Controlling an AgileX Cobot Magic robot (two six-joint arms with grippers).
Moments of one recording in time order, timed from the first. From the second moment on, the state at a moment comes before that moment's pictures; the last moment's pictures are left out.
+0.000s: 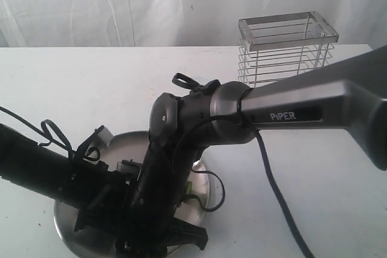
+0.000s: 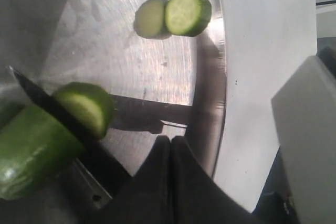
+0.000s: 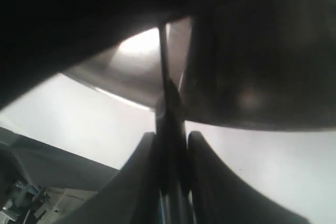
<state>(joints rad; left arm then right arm) -0.15 1.92 -0.69 -1.42 0.95 1.30 0.87 2.05 -1.30 0.68 1.00 0.35</state>
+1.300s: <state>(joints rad) -0.08 1.64 -0.72 -1.07 0.82 0.94 0.82 2.03 -1.30 0.61 0.80 0.36</state>
